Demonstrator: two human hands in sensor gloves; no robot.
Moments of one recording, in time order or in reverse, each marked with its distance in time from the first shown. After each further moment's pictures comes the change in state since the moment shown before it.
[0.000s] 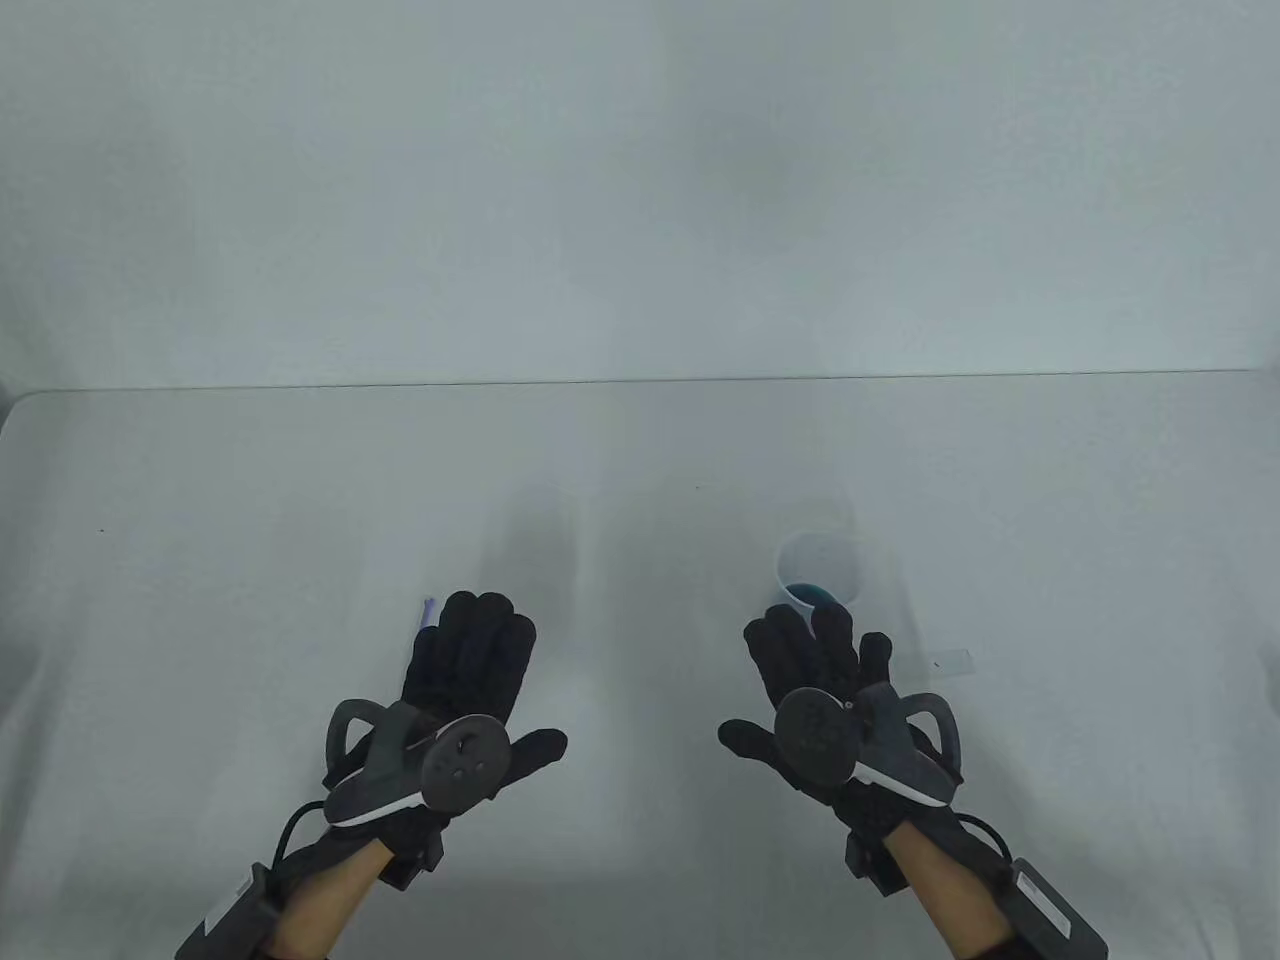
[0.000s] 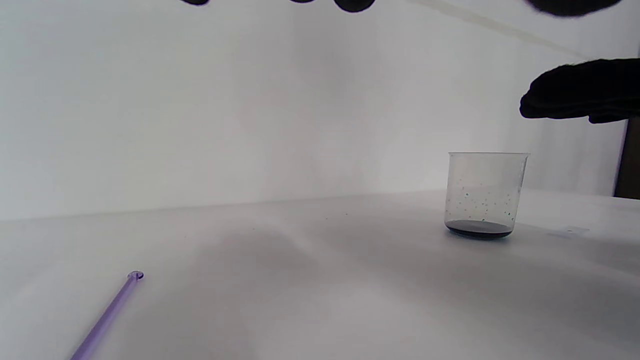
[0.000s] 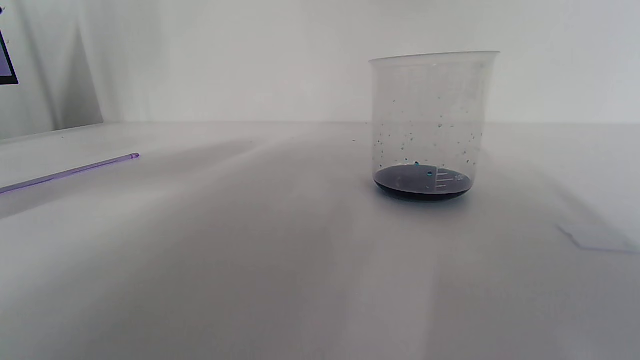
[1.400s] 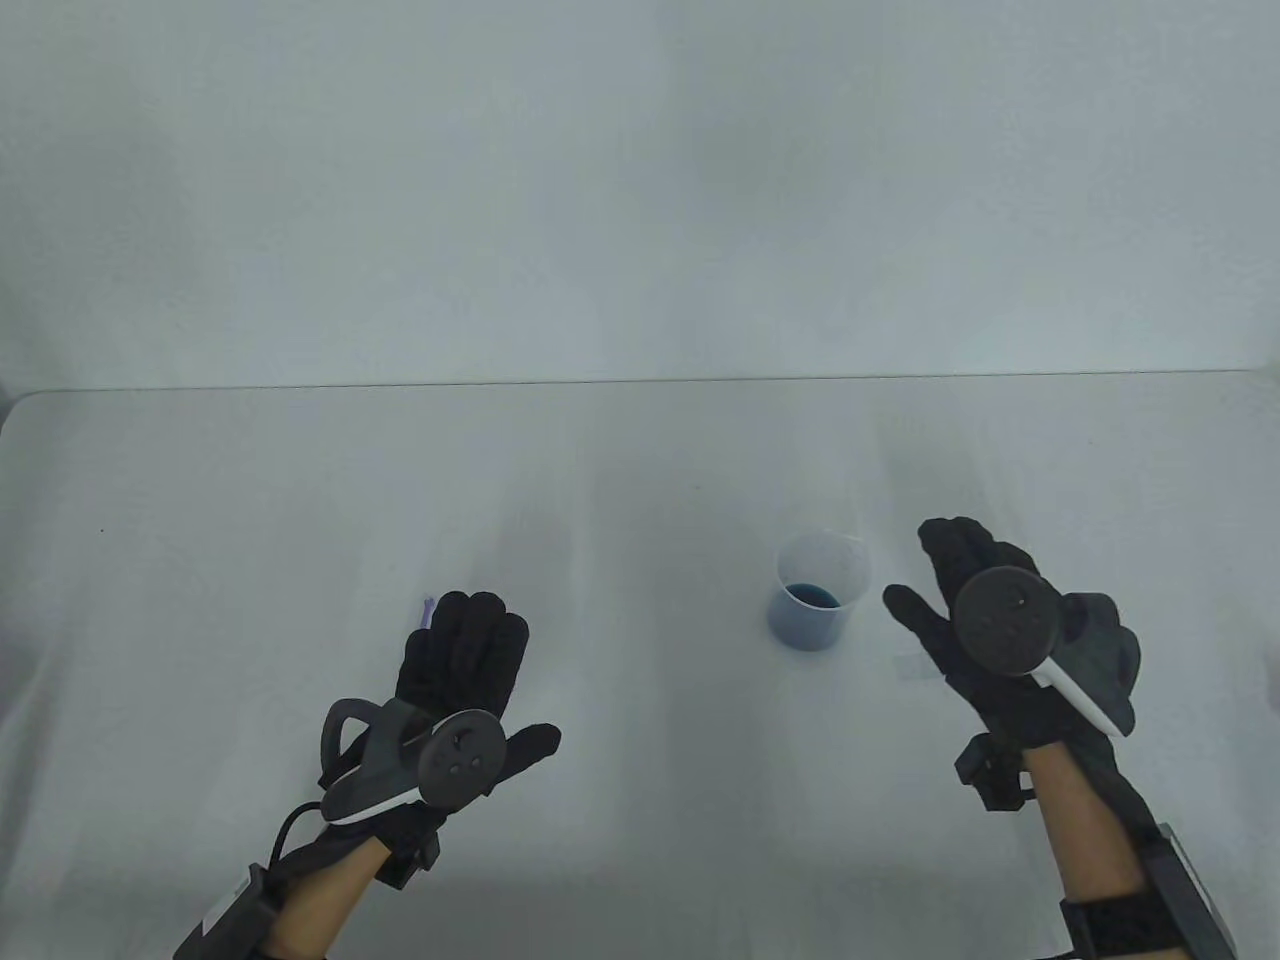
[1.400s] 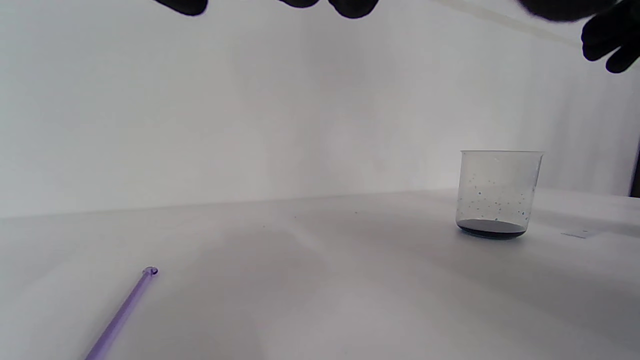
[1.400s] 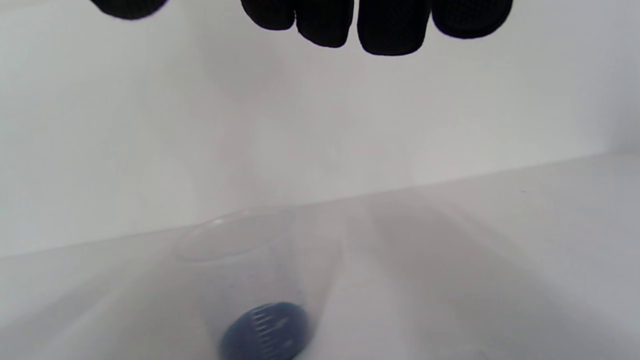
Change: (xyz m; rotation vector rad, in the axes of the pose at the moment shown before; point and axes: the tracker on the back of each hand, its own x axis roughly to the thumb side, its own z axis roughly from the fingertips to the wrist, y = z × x) left_hand -0.004 0.002 0.000 0.001 0.032 0.000; right_hand -0.120 -0.097 0.007 -0.164 0.381 -0.134
